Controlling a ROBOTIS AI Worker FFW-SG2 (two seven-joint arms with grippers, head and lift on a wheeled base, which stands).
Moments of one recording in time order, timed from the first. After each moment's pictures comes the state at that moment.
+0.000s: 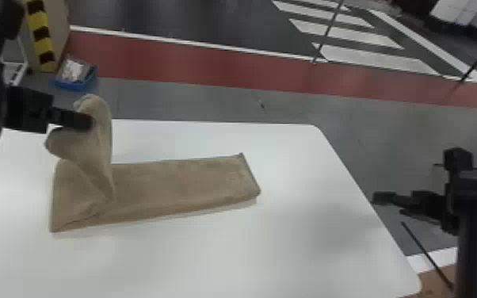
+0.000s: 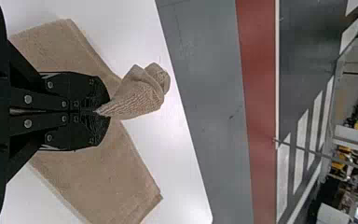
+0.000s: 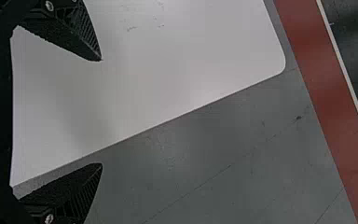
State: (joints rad) left arm -0.49 0.00 -0.18 -1.91 -0.68 1.56 -1.09; right arm -0.28 -0.41 -0.61 -1.53 0.49 1.33 0.98
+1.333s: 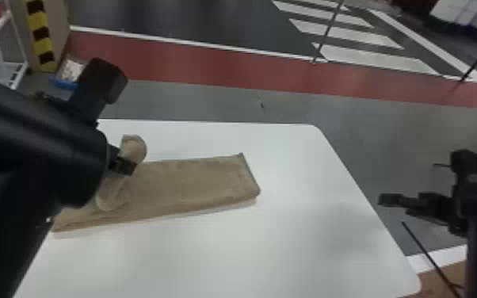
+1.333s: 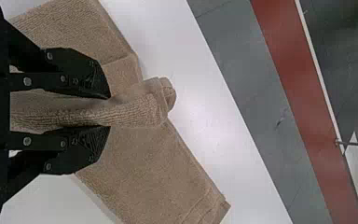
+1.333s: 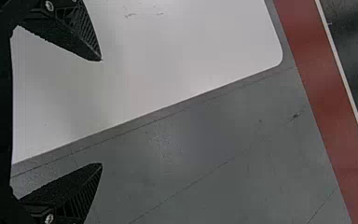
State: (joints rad) left arm -0.42 0.00 -0.46 -1.90 -0.58 1.56 -0.76; right arm -0.27 -0.44 -0.63 -1.50 0.46 1.29 0.99
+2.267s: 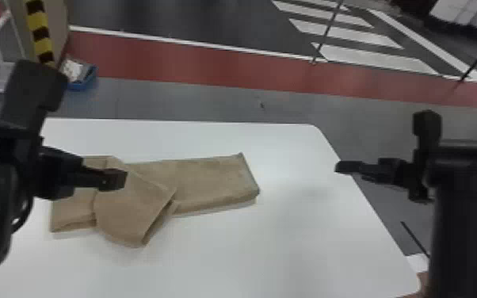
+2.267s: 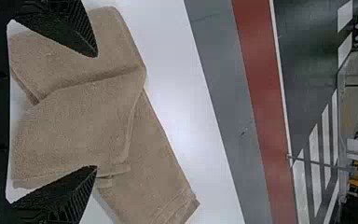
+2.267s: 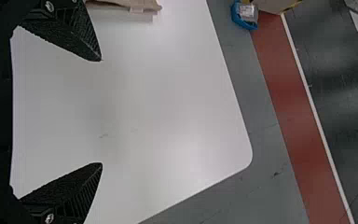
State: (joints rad) left arm -0.19 0.00 -0.27 -2.23 -0.50 1.56 -0.71; right arm -0.29 -0.34 -0.40 -1.84 0.42 1.52 0.99
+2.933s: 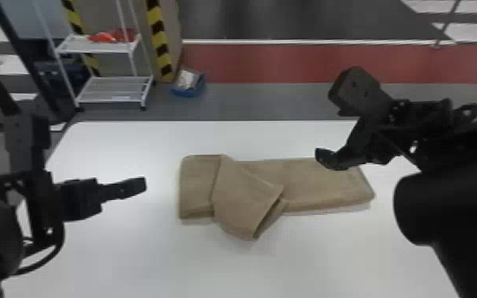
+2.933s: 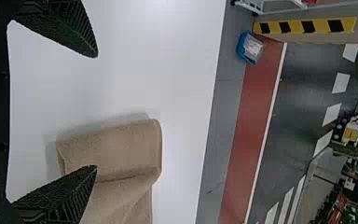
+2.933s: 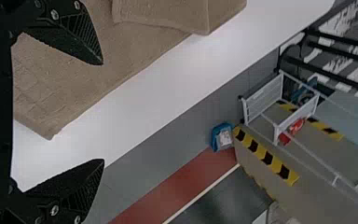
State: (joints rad) left arm 0.00 0.00 0.25 -2.37 -0.20 1.56 -0.60; right arm -0.22 -0.25 0.33 -2.06 0.92 0.84 1.09
